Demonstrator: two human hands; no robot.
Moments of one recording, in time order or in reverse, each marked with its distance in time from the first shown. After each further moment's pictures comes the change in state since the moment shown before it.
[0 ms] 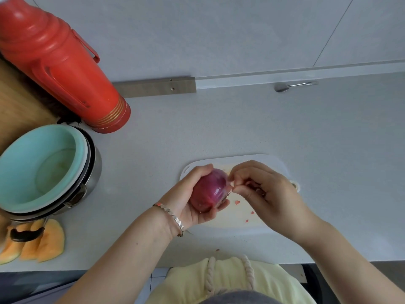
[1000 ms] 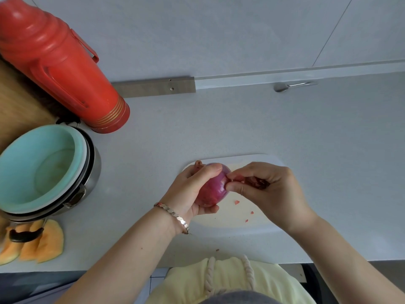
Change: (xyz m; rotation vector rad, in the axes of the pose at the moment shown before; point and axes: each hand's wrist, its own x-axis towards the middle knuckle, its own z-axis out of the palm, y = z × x) left_hand -0.001 0.000 0.005 0.255 0.027 0.344; right_hand 0.007 0.002 0.002 0.193 0.121 0.162
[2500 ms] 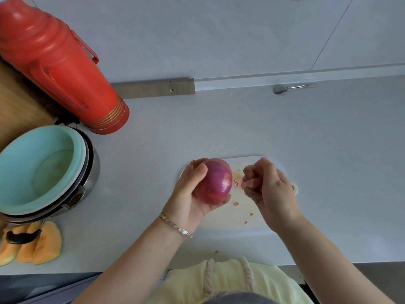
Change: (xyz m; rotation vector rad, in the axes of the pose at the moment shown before) left_hand 0.012 -0.022 -0.003 -0.542 -0.091 0.080; right_hand 0.008 0.007 0.012 0.565 0.336 0.620
